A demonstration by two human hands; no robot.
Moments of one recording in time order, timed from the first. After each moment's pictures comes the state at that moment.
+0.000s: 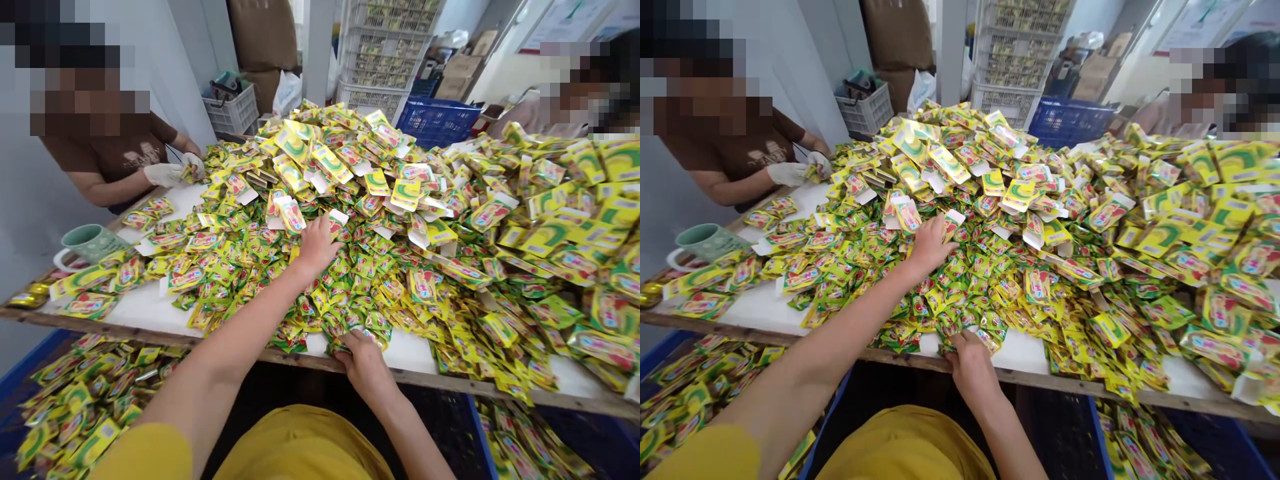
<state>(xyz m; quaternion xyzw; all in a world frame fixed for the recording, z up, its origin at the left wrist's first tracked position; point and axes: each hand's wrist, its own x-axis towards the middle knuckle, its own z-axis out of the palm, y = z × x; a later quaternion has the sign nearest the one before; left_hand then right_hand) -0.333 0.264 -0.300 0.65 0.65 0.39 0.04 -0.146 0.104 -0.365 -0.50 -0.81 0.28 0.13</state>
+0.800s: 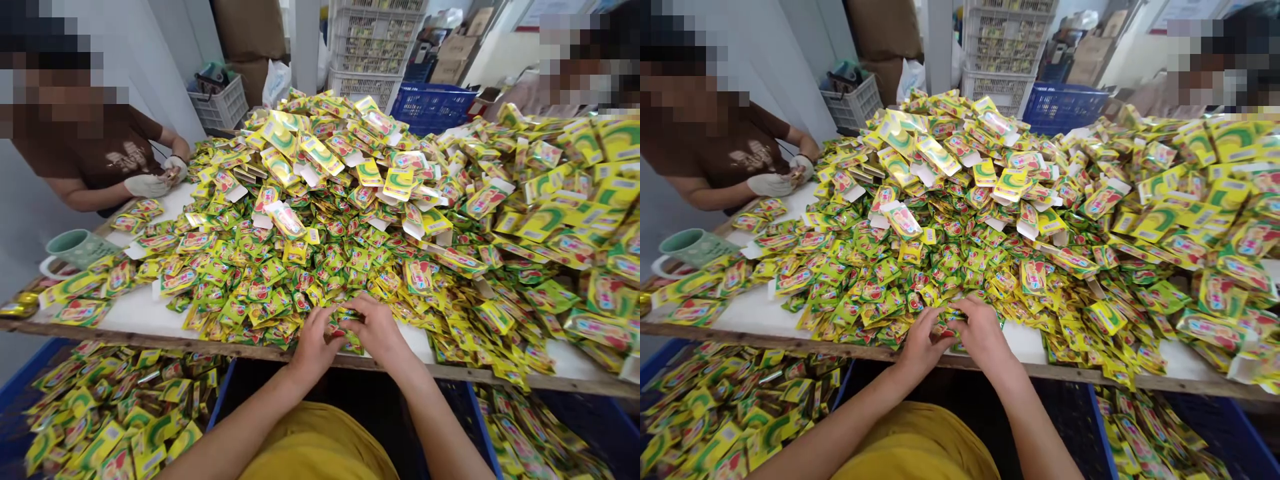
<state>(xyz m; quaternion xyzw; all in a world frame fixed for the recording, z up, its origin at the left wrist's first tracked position) -0.283 0.096 -0.388 0.59 0.58 0.46 0.31 -0.139 0.152 -0.333 -0.45 -0.80 0.31 0.24</state>
